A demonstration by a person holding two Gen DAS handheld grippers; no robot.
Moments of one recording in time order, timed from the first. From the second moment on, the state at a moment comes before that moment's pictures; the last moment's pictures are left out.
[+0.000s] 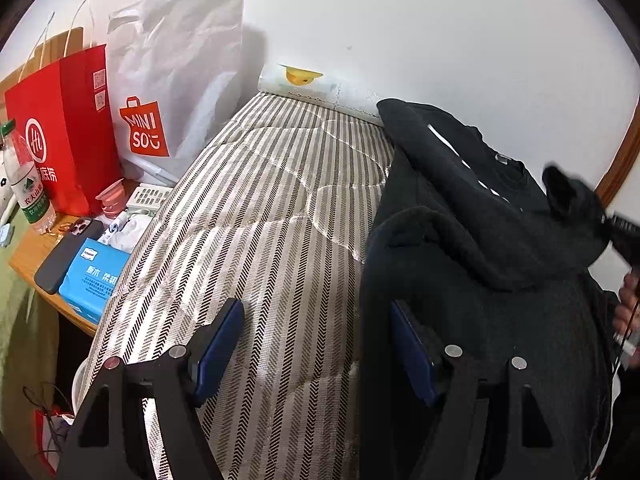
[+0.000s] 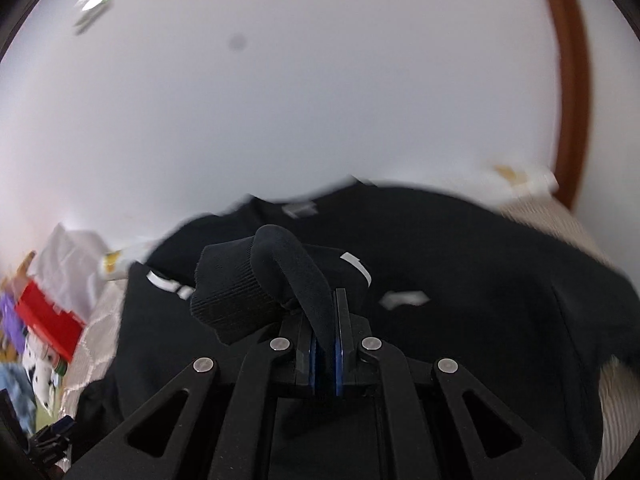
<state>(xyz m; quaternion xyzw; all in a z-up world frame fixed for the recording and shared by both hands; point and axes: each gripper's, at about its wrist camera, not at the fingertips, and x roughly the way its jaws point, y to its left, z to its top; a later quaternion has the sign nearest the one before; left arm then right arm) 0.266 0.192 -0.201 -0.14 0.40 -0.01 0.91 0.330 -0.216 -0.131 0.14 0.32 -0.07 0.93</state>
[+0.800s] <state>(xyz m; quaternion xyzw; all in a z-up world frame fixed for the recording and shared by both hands) 0.267 0.188 -0.202 -0.13 0.40 -0.01 0.91 0.279 -0.206 -0.139 0.01 0.35 -0.02 0.94</state>
